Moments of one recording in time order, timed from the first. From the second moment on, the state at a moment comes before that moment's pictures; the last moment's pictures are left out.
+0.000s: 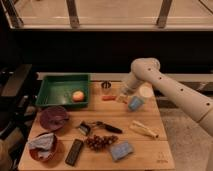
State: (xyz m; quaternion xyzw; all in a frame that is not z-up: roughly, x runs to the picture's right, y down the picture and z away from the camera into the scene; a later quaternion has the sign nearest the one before) arm 0.065 0.047 0.784 -0.31 -0.19 0.11 0.92
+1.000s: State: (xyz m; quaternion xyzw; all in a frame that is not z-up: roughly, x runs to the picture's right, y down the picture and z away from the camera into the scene) arm 0.013 0.042 0.762 -0.30 -0.22 0.03 0.93
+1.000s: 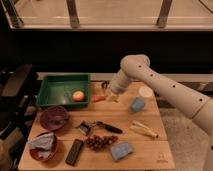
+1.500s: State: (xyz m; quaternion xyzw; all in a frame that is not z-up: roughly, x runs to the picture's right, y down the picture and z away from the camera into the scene) arm -0.111 0.040 0.739 -0.28 -0.27 -0.05 0.92
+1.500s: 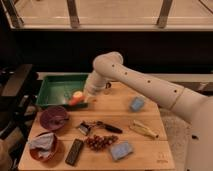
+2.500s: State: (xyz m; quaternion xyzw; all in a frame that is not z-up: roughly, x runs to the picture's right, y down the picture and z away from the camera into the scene) arm -0.254 0.055 0.711 -0.28 -0.39 -0.13 0.87
